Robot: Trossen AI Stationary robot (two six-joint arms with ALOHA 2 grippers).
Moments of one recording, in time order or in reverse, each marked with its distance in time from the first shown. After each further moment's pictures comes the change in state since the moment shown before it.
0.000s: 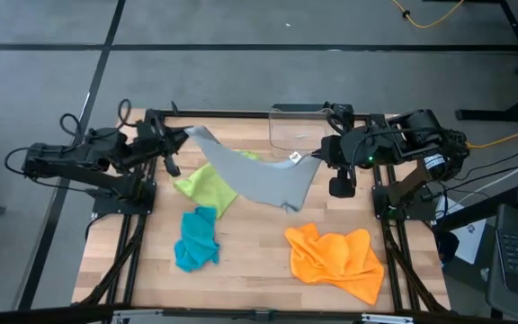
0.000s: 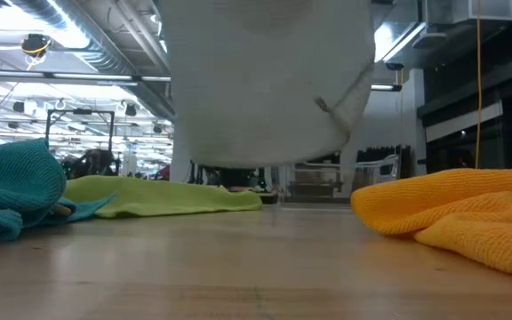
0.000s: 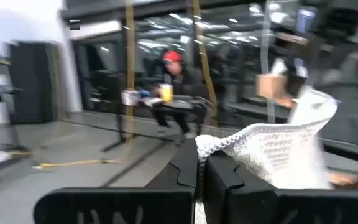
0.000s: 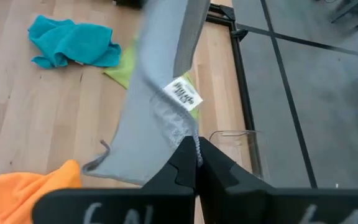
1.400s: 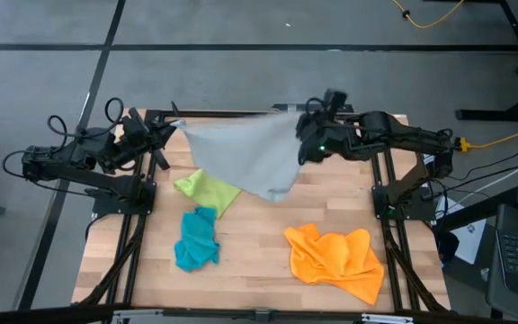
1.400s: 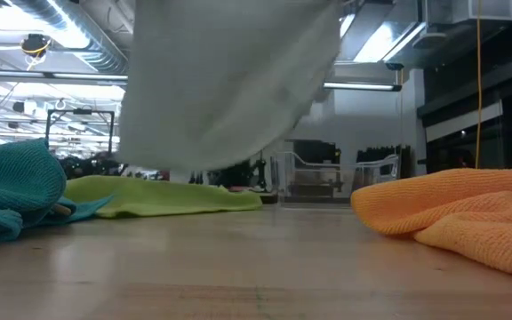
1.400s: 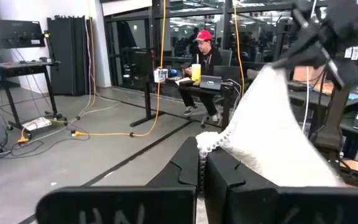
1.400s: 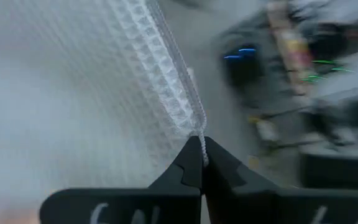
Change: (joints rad) left arm 0.000 -0.103 0.000 -0.227 -0.127 -0.102; right arm -0.161 0.001 -0.299 0.225 0.508 -0.143
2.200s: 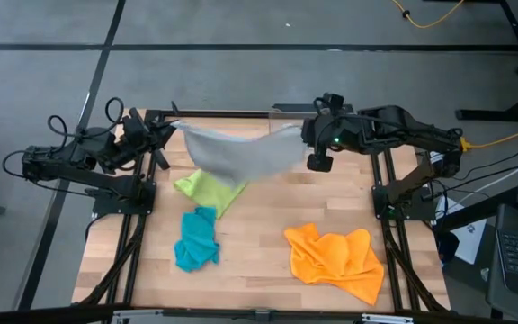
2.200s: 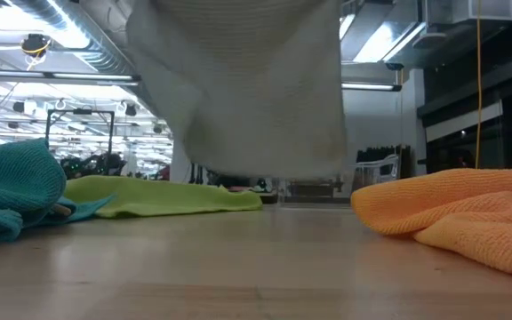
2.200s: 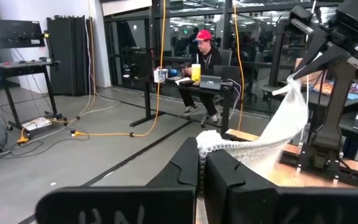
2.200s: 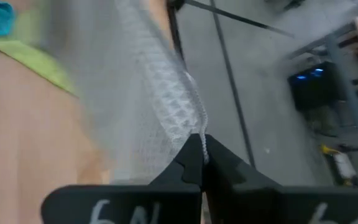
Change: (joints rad) left arm 0.000 0.000 0.000 0.001 0.000 0.000; right arm -0.039 -0.059 -0.001 0.022 -0.362 -0.051
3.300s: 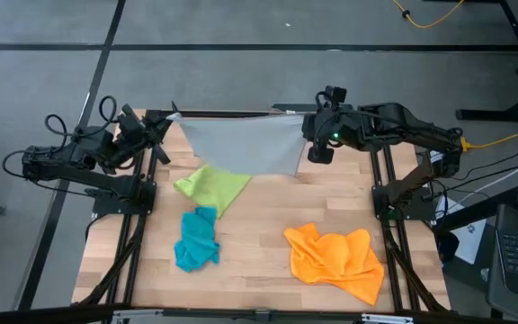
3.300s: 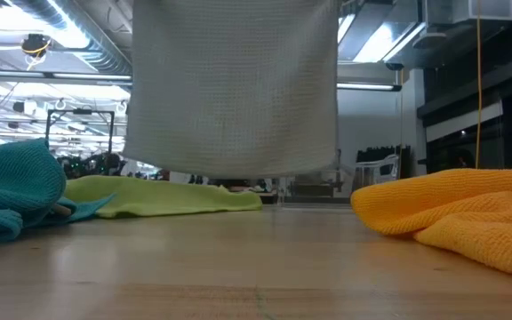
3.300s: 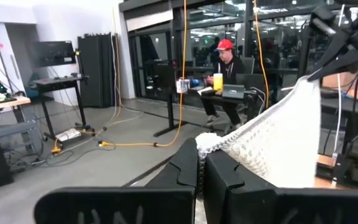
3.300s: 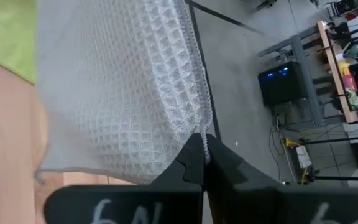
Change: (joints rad) left arm 0.000 0.000 0.000 0.063 -0.096 0.106; right arm -0.031 0.000 0.000 0.004 0.114 -0.096
